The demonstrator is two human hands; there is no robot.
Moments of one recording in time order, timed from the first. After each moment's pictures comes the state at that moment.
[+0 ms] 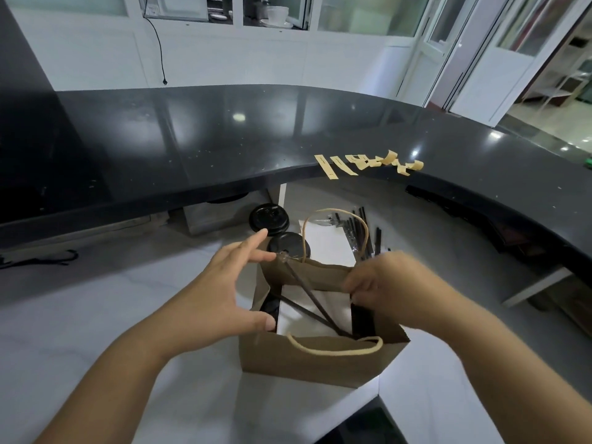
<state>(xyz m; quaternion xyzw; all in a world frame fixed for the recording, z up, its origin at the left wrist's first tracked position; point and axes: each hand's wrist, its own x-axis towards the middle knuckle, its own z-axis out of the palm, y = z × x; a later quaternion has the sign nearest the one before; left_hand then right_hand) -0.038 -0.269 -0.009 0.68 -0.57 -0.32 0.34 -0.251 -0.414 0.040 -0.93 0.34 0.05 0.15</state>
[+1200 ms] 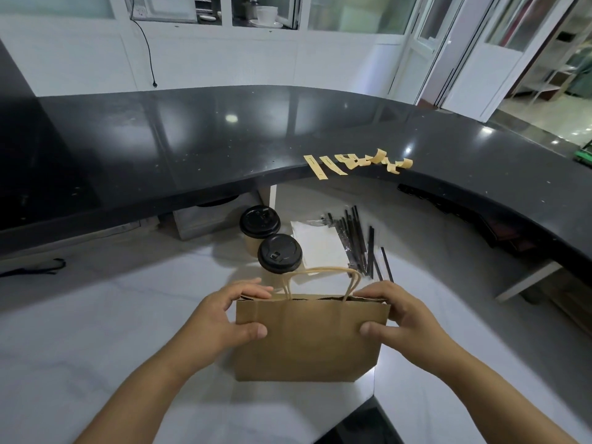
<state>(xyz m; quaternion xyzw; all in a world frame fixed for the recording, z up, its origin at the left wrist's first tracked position) -0.048 -0.277 -0.068 0.62 -0.48 -0.39 0.48 -0.317 -0.422 -0.047 -0.79 0.33 -0.20 0.47</state>
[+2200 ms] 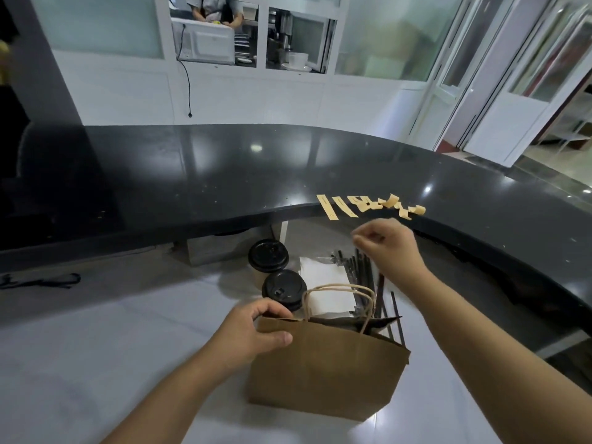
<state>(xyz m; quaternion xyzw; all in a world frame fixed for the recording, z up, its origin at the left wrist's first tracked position) -0.069 -0.324 -0.052 0.66 -0.37 -0.43 0.51 -0.217 -0.535 0.022 -0.86 0.35 -0.28 0.26</state>
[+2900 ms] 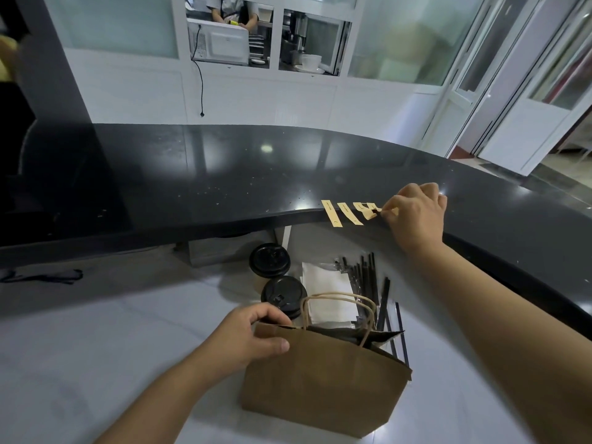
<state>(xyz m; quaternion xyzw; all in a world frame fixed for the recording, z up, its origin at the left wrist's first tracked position) -0.065 -0.331 -0.046 0.66 -0.37 -0.44 0.48 -0.203 -0.625 0.032 -0.87 0.41 -0.25 -0.11</state>
